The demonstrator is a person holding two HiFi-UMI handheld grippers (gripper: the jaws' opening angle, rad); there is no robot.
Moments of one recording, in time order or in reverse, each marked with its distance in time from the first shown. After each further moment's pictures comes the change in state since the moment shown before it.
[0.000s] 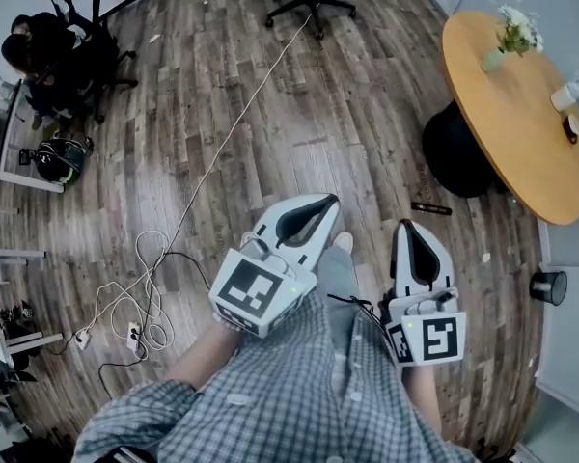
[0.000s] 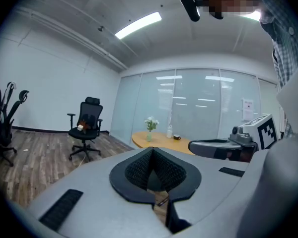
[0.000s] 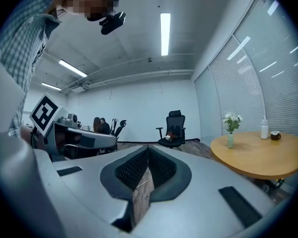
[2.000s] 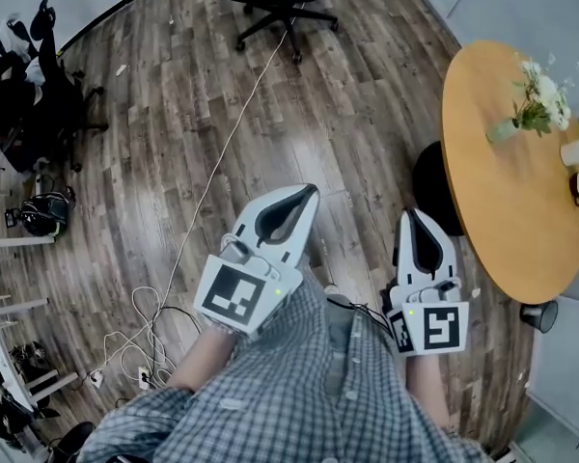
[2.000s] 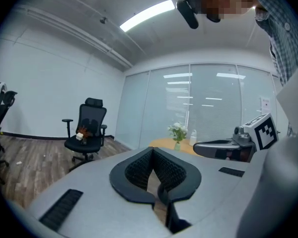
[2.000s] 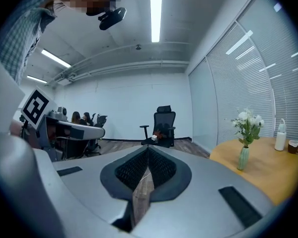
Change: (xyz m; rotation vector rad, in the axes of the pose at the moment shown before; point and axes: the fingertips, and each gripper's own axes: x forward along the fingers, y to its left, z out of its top) left arm 0.266 0.229 0.098 0.011 -0.004 0.065; right arm 0.307 -0.201 0.034 -0.004 0.062 -0.082
